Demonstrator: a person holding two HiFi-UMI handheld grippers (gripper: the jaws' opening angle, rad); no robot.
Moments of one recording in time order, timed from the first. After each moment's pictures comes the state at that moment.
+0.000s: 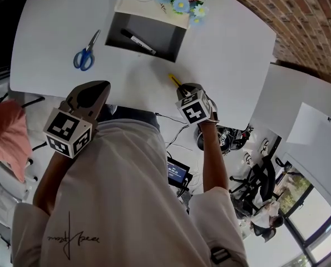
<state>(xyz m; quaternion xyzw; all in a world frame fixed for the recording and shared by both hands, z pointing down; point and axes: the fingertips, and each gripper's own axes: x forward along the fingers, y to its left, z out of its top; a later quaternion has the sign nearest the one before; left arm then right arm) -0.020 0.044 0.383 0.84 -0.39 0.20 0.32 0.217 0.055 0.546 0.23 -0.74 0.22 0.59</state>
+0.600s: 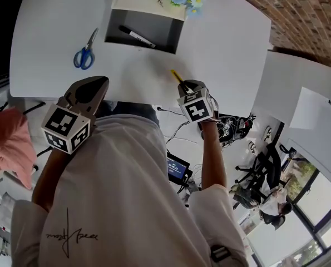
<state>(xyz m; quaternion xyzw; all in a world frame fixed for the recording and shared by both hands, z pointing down) -0.032 0.045 0.380 0.86 -0.36 0.20 0.31 0.213 0.070 0.526 0.29 -0.73 0.24 0.57</state>
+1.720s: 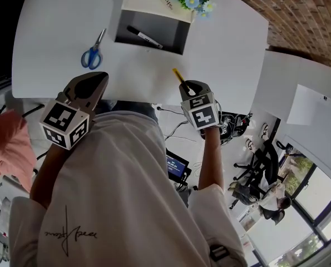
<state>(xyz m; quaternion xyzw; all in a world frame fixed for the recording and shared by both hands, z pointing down) -0.070 0.036 0.373 0.87 -0.35 0.18 0.30 0.173 0.068 0.480 0.33 -0.74 0.25 0.53</state>
